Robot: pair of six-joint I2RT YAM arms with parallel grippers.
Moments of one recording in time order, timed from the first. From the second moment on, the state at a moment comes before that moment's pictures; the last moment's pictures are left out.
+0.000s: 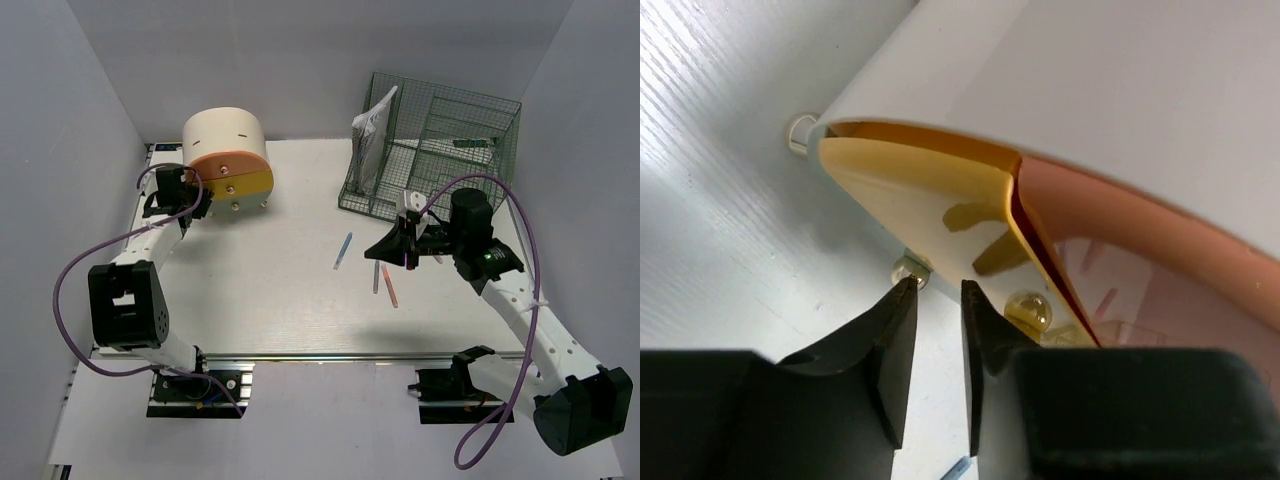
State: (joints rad) left arm 0.07 1.56 1.03 -0.12 -0.04 -1.14; right arm 0.37 1.00 0.87 -0.21 -1.15 -0.31
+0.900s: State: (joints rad) left arm 0.08 1.47 0.83 0.01 0.15 -0.97; right arm 0.34 1.03 0.87 -0.22 -1.17 -0.35
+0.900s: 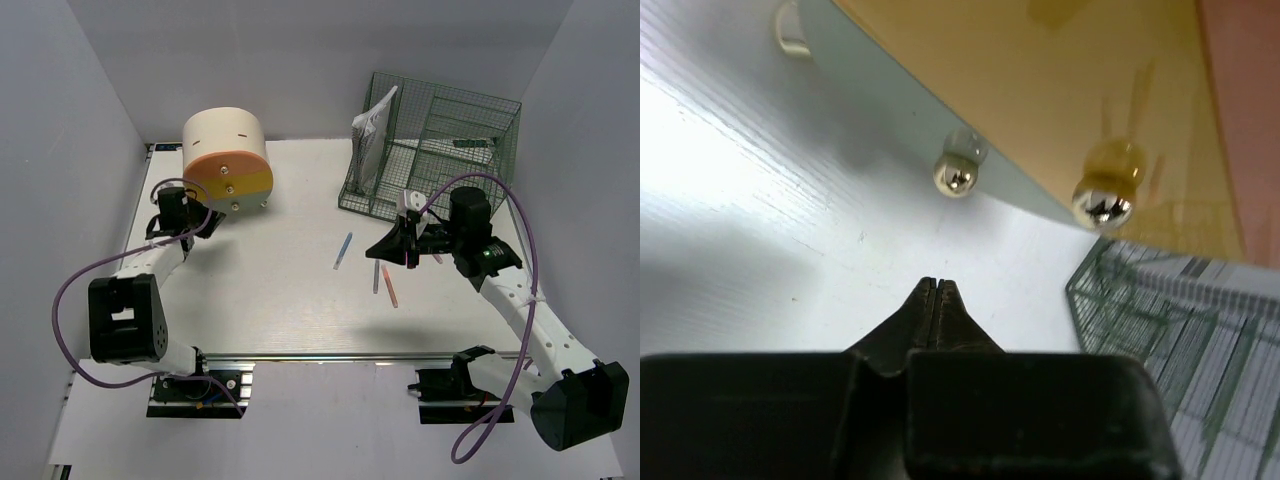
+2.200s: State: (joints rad) left arm 0.07 1.76 0.76 0.54 0.28 -1.01; right arm 0.33 1.04 0.87 -0.27 -1.17 -0.43
